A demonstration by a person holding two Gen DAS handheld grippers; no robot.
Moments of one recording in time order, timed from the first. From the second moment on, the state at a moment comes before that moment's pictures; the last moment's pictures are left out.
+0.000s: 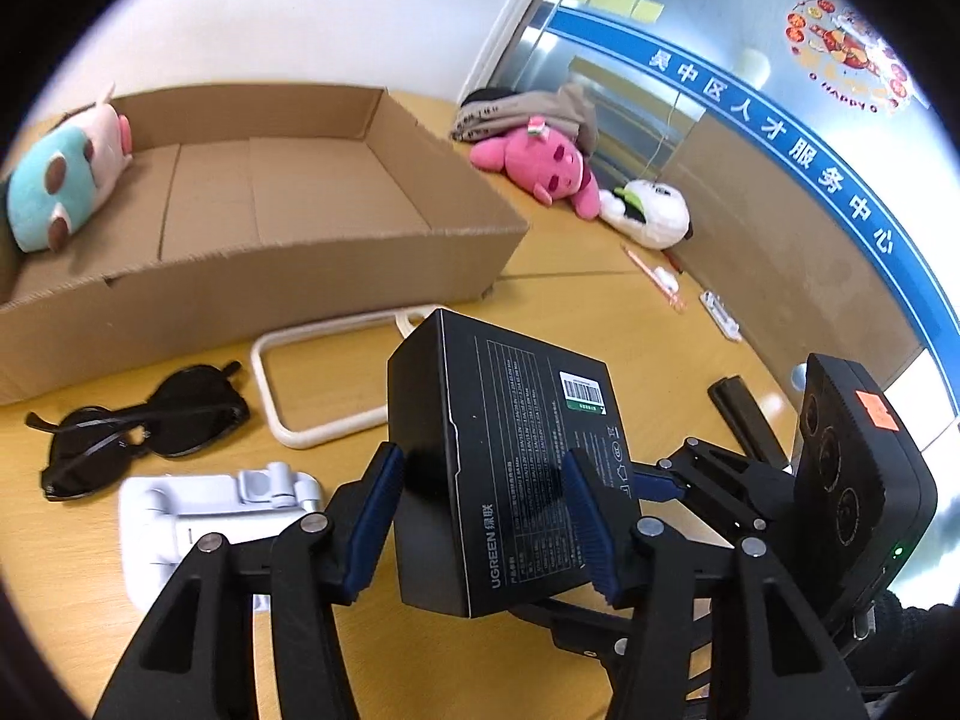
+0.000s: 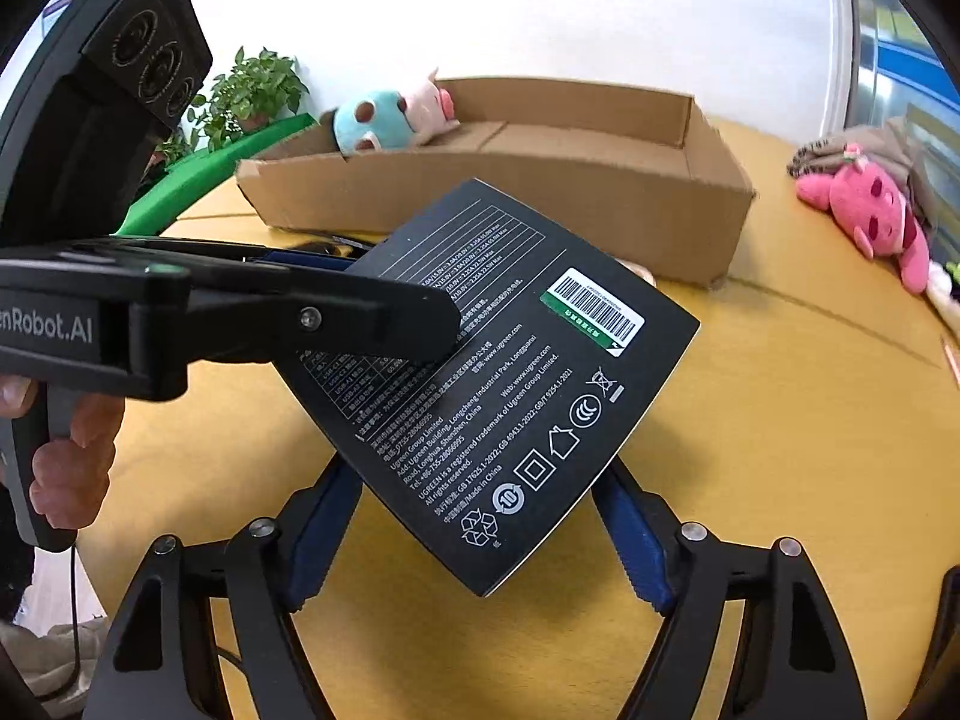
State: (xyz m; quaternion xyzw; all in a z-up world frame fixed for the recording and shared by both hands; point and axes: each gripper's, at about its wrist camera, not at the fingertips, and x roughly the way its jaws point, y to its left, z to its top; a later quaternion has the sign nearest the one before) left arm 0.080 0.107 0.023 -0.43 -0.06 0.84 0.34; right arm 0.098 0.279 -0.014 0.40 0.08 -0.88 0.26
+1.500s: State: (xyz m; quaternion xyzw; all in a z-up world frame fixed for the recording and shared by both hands) left arm 0.004 0.030 0.165 -0.28 -0.06 0.91 0.29; right arm 0.002 0.199 0.130 0.26 0.16 -0.90 0.32
